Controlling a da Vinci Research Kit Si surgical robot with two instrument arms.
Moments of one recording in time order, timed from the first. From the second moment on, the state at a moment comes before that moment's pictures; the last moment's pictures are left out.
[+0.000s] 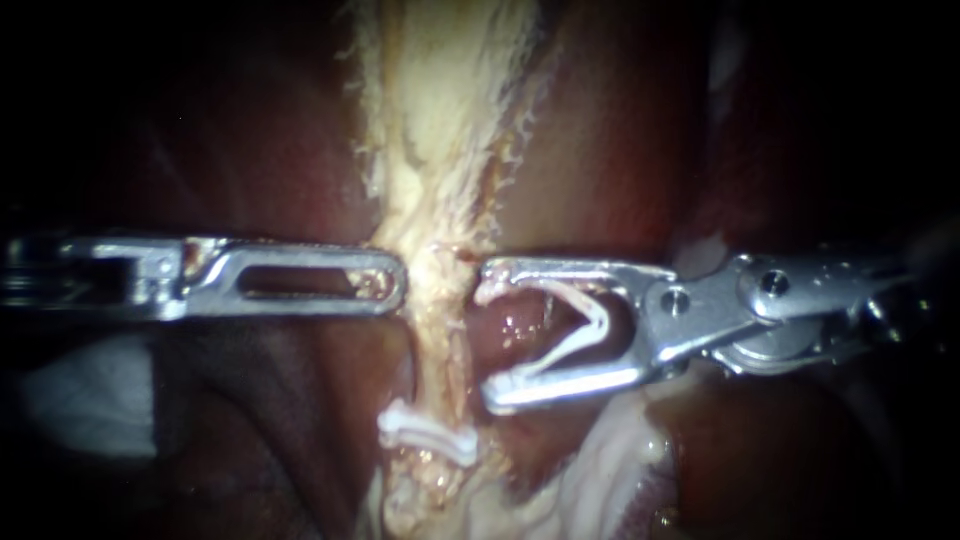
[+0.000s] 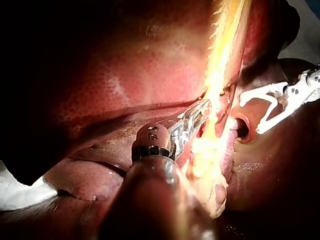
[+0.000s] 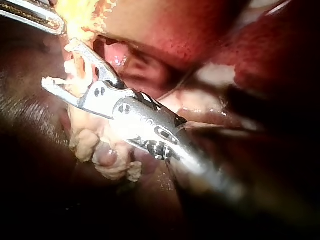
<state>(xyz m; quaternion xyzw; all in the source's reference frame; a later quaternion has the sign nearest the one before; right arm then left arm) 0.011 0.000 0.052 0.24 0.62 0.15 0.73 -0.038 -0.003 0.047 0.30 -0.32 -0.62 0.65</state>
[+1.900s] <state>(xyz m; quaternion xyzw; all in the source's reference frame) 0.019 -0.006 0.062 0.33 0.58 0.14 0.73 -0.037 -0.004 0.042 0.29 -0.32 -0.64 0.63</state>
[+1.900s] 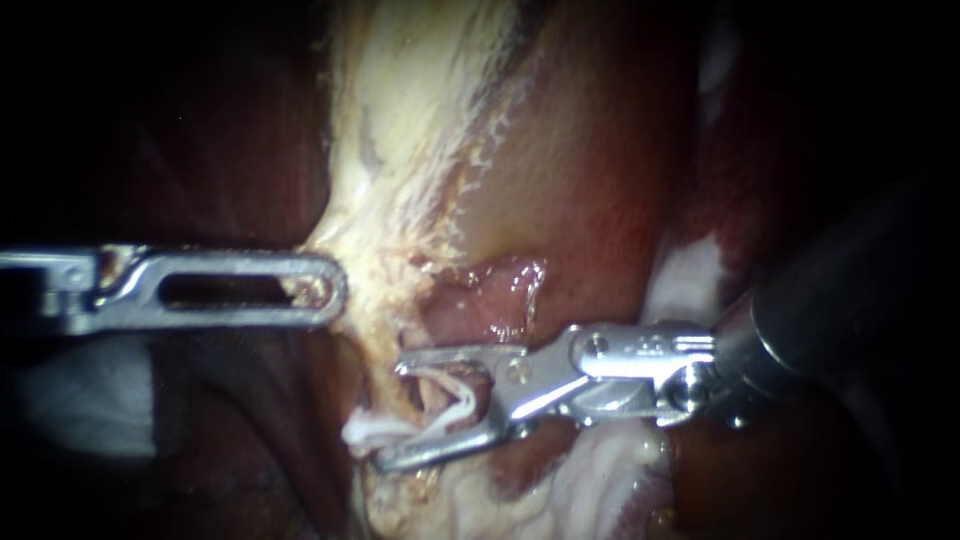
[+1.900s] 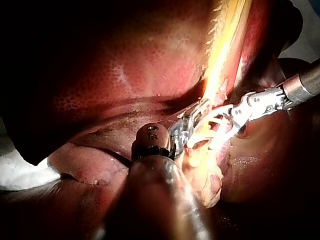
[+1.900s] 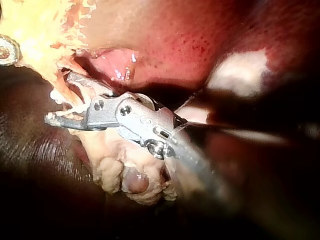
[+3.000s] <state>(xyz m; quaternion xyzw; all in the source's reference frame) 0.023 -0.002 0.057 0.36 0.63 0.16 0.67 -0.037 -0.004 0.043 0.29 -0.32 -0.64 0.63</state>
